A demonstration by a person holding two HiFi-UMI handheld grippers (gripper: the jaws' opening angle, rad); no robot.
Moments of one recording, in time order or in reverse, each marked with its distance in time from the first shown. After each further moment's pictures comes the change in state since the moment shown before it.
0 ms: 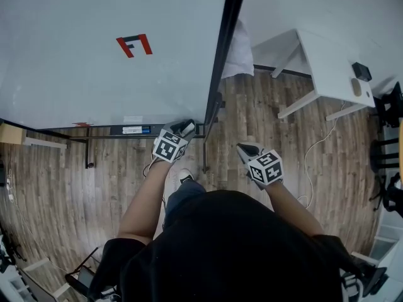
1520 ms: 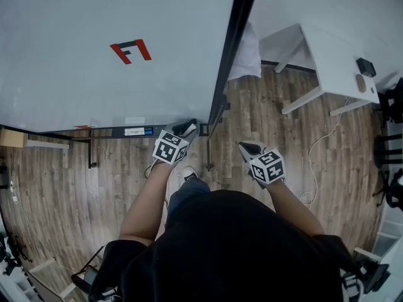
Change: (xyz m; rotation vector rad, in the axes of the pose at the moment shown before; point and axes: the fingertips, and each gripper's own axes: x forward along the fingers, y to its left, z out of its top) left arm -0.001 0.007 0.005 -0.028 -0.019 -0.035; right arm 0.021 -0.006 -0.002 0.036 0.007 -0.007
